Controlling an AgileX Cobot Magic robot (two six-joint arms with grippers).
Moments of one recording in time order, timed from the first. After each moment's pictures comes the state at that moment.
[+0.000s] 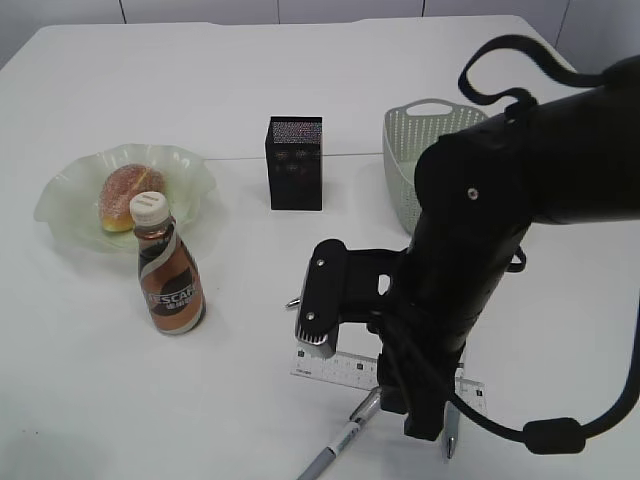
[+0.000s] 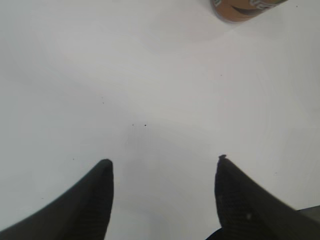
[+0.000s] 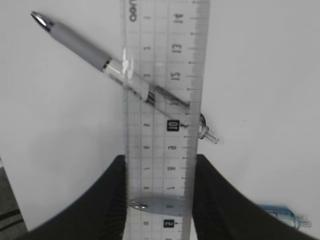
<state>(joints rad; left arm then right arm) -0.08 1.23 -0.78 -0.21 0.90 0.01 0.63 1.78 -1.09 0.08 0.82 -0.82</state>
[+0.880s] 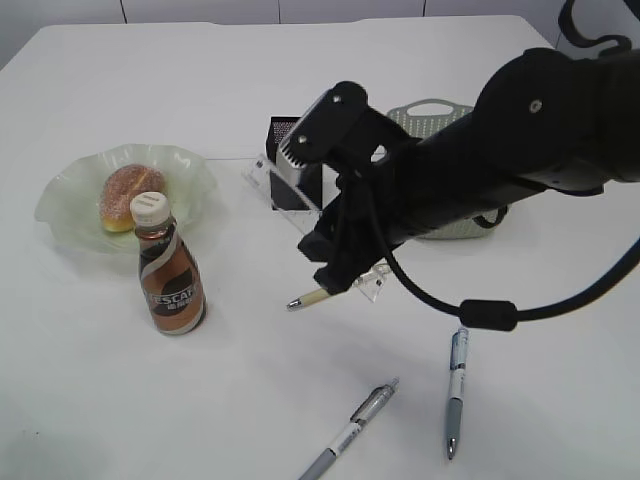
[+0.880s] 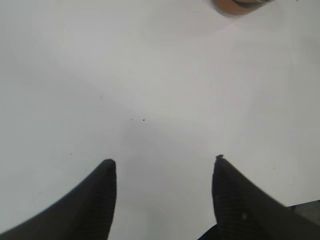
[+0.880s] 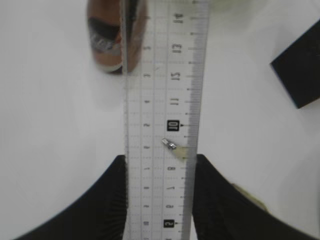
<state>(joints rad) -0.08 1.23 -0.78 -0.22 0.92 0.01 0.55 1.69 -1.09 0.56 0.34 -1.00</state>
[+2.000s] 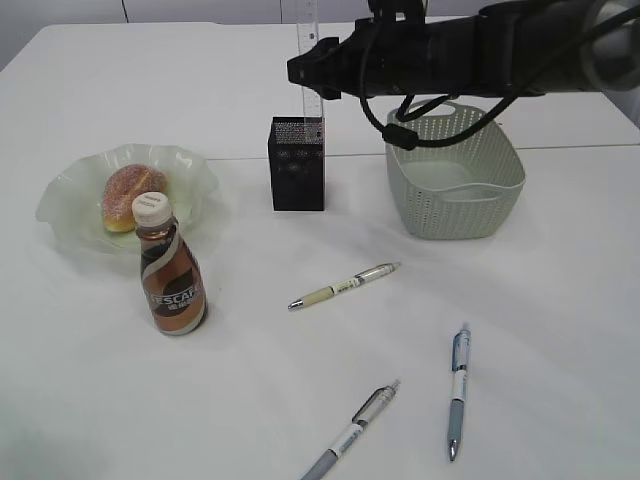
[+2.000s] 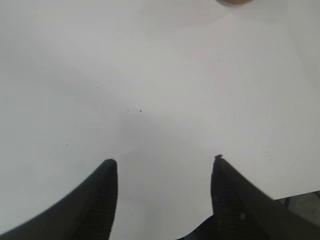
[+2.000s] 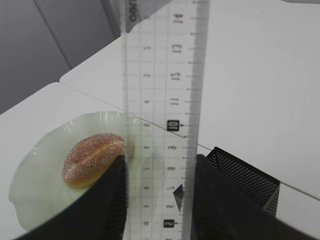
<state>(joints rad) -0.08 1.23 -0.78 -0.23 0.95 0.01 0.29 2.07 -1.60 1.72 0.45 -1.69</state>
